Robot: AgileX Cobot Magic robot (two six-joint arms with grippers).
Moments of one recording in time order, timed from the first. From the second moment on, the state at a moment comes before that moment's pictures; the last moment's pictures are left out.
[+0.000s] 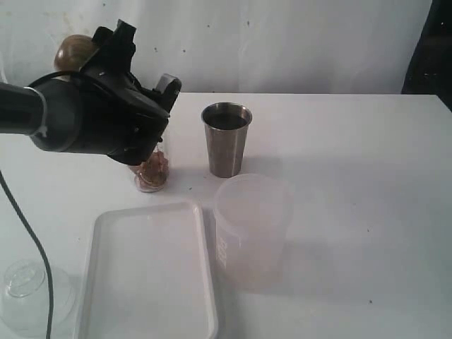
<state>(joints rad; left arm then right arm) -0.69 1.96 -1.26 1.71 1.14 -0.02 0.08 0.01 -0.01 -0.04 0.24 0.19</state>
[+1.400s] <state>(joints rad) -0.32 1.57 -1.19 0.99 0.48 -0.48 0.08 0.01 -0.01 -0.04 0.24 0.19</state>
